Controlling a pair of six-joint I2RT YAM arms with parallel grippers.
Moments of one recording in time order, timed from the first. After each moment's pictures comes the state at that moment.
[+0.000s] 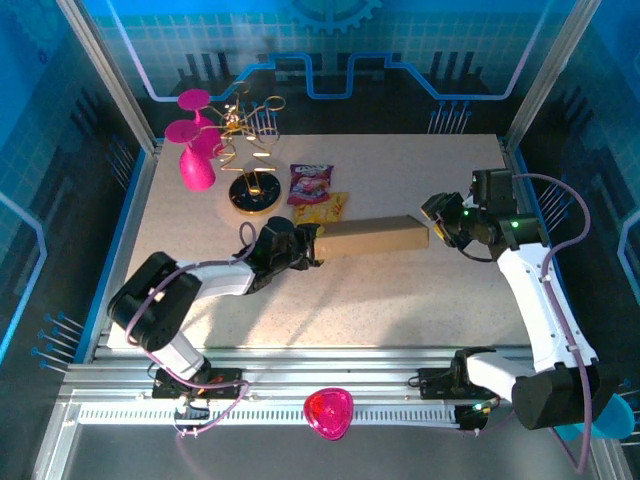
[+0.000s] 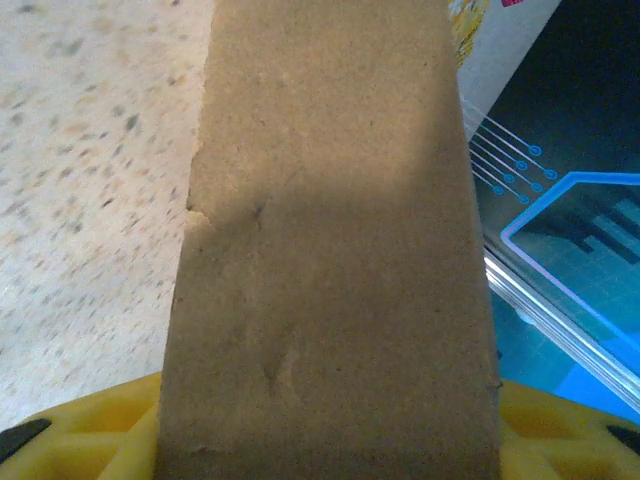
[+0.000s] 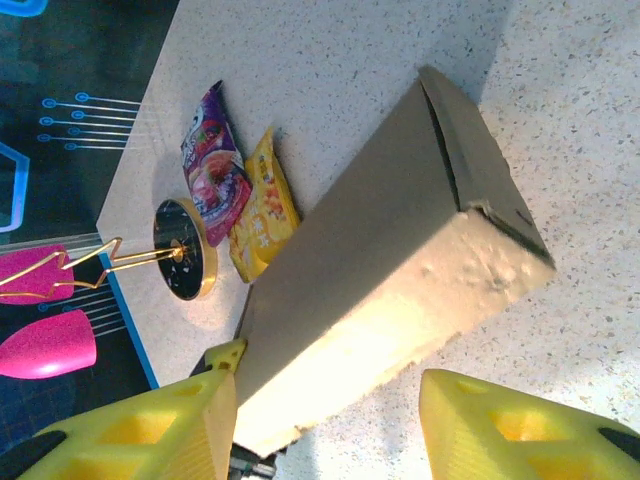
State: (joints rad) left arm -0.57 1.64 0.68 0.47 0.17 -2.07; right arm 0.08 1.13 1.18 -0.90 -0.30 0.98
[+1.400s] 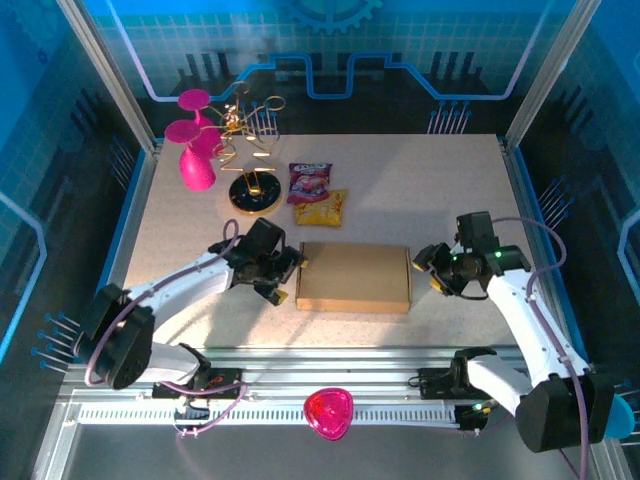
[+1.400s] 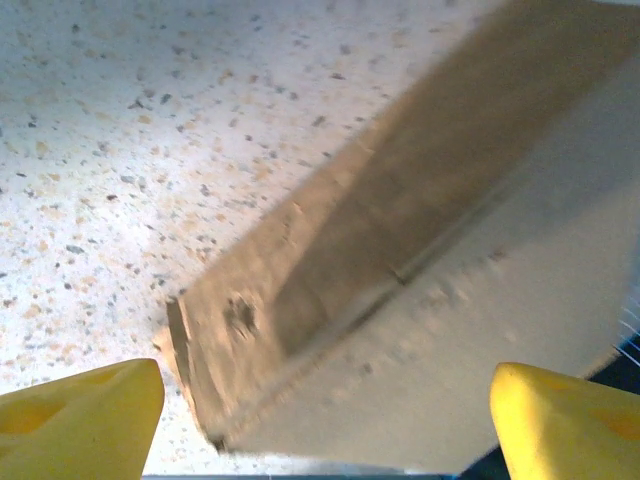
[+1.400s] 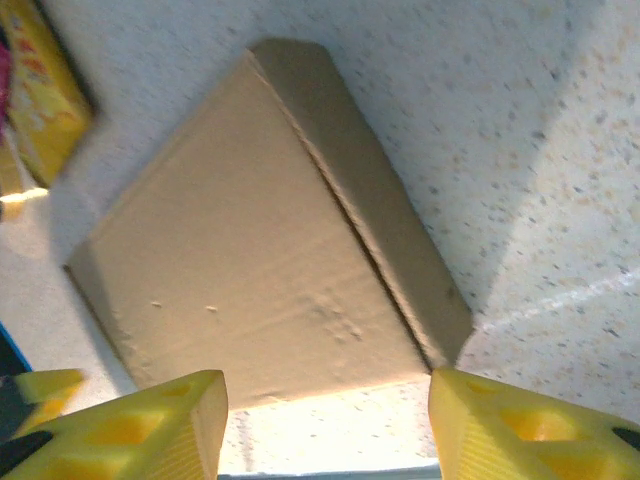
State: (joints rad) left arm -0.53 1.35 0.80 -0.51 0.27 -1.53; right arm 0.10 1.01 0.81 -0.95 -0.34 0.89
